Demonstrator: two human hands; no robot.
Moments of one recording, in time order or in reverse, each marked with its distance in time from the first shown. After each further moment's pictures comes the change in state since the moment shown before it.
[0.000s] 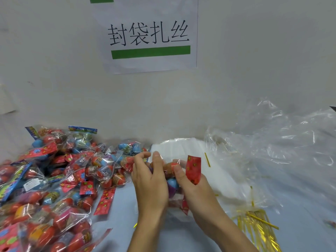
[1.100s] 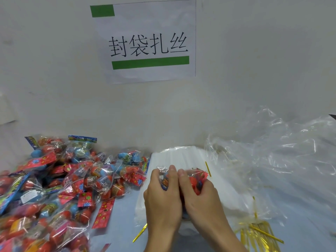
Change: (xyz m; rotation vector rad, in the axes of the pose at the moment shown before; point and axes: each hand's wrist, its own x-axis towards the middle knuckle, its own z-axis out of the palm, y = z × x) left_hand -0.017 0.000 0.012 -0.032 -0.093 -0.021; right_hand 0.005 0.005 -0.008 -0.330 0.243 -0.127
